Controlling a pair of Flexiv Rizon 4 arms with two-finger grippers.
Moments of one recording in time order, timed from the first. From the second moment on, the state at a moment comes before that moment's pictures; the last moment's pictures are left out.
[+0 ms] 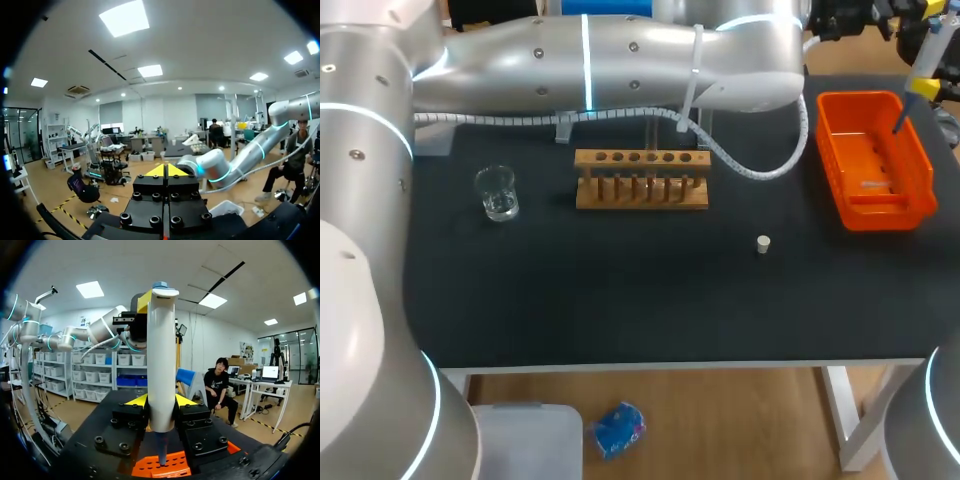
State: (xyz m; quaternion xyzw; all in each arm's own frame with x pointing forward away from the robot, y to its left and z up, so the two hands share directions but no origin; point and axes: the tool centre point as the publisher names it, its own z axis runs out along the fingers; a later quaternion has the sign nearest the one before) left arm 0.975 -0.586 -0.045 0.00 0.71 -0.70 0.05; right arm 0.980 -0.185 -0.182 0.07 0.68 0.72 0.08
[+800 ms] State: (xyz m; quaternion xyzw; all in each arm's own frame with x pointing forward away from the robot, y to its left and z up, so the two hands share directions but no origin) left arm 0.921 -0.499 -0.049 -0.04 0.80 -0.60 0.05; right arm 0.979 -0.185 -0.182 0.07 0.68 0.72 0.08
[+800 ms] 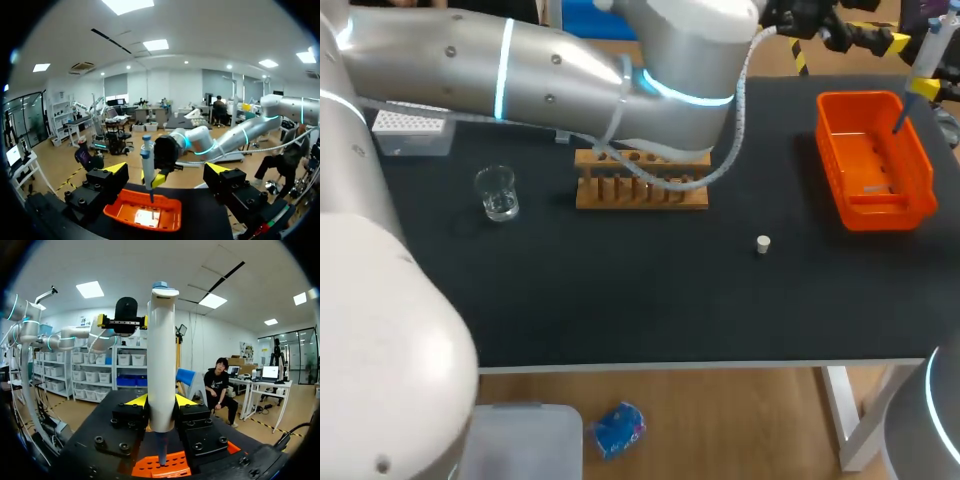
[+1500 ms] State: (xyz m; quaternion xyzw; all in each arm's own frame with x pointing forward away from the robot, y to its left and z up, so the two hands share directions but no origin) left arm 0.905 -0.472 -0.042 -0.05 0.82 -0.56 0.07; right arm 0.963 -0.168 -0.185 0.05 0.68 0.73 0.07
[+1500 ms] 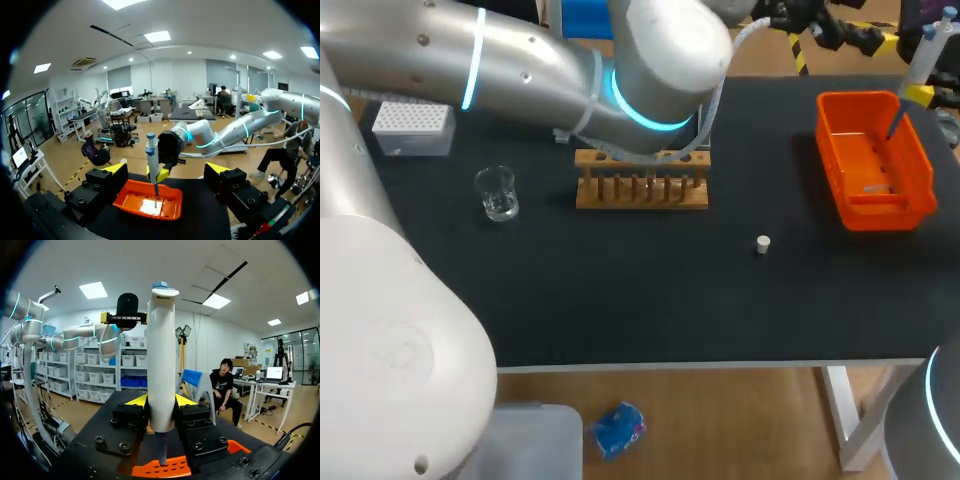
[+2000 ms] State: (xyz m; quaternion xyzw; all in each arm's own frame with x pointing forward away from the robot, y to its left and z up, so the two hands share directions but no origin) left arm 0.843 -0.391 -0.068 -0.10 0.82 -0.55 0.12; right arm 0.889 -0.094 -0.173 0.00 0.68 0.73 0.04
